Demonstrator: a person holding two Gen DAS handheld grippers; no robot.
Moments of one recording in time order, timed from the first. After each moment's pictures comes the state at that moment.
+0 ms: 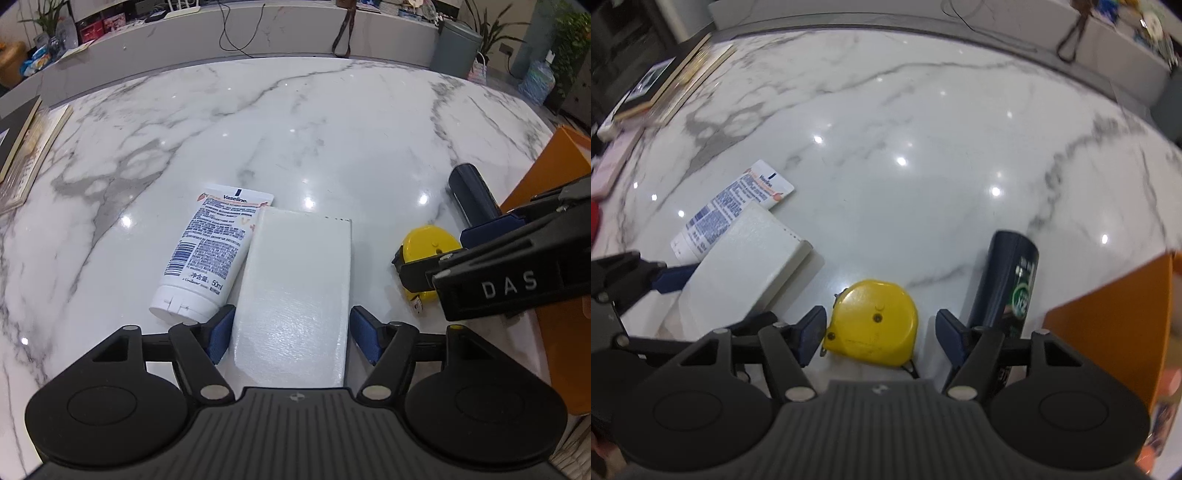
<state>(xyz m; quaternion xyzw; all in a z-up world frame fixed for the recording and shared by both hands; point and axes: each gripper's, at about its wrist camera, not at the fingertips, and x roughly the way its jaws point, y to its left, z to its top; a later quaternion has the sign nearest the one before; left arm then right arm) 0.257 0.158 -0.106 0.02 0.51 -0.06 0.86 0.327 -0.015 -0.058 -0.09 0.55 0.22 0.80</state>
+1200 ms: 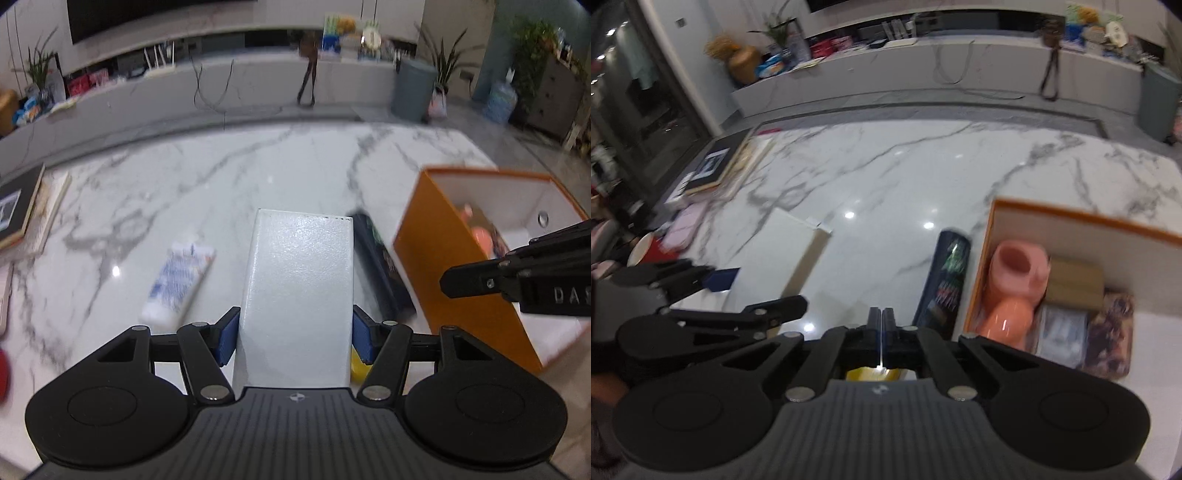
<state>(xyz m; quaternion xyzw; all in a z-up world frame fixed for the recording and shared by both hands) 0.195 0.106 -0.027 0.03 0.45 -0.09 0.89 0.226 -0.120 0.033 0.01 0.46 0.26 0.85</state>
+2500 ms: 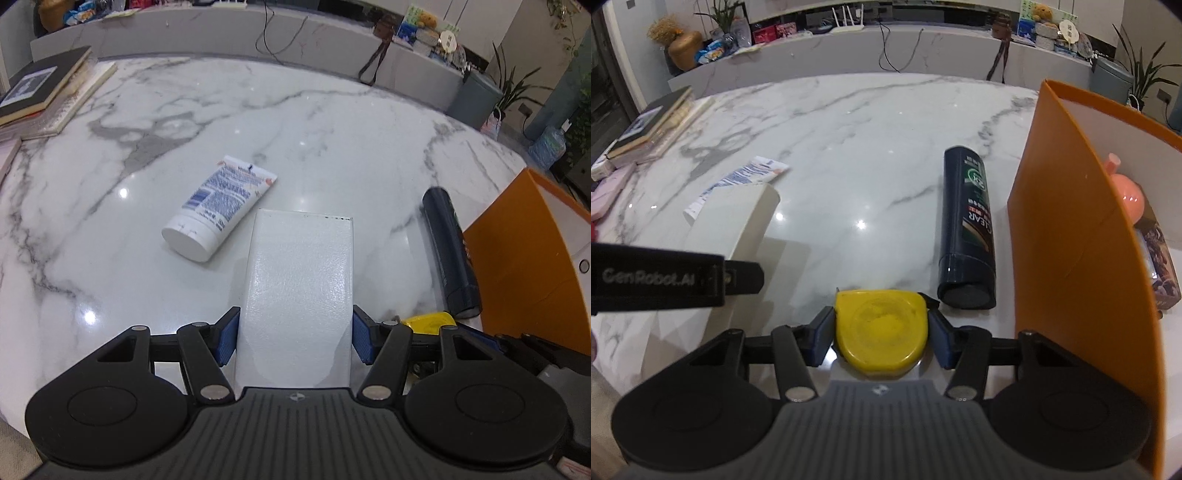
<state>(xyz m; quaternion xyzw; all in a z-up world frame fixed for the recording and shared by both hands) 0.204 0.167 -0.083 -0.10 0.49 -0.02 0.87 0.202 -0.041 -0.068 -0.03 0.45 0.14 0.88</state>
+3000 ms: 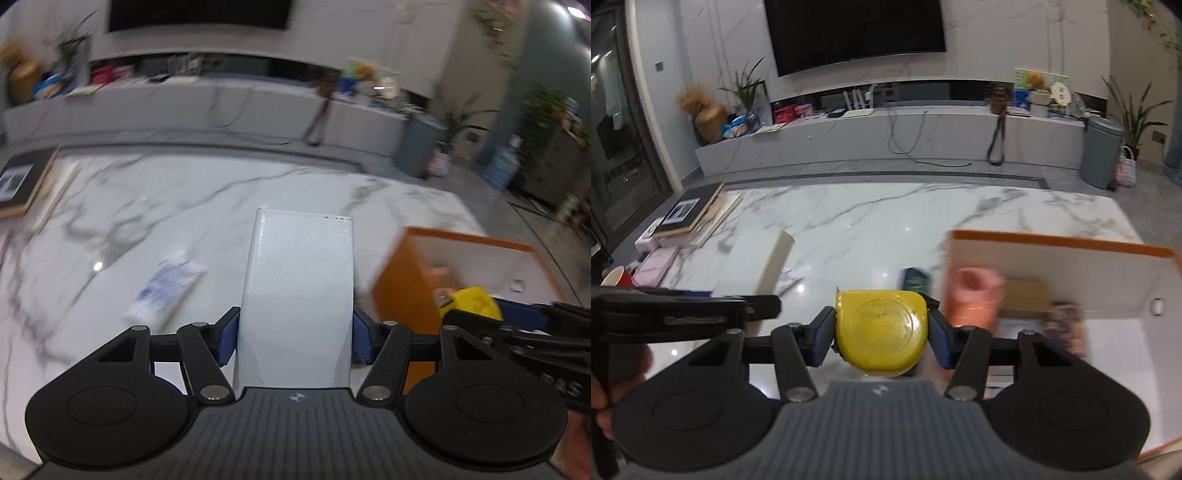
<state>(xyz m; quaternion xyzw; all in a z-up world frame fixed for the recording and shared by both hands) 0.177 0.099 0.009 -0.06 0.39 -0.09 0.91 0.171 -0.127 0.048 0.01 0.34 0.16 0.92</state>
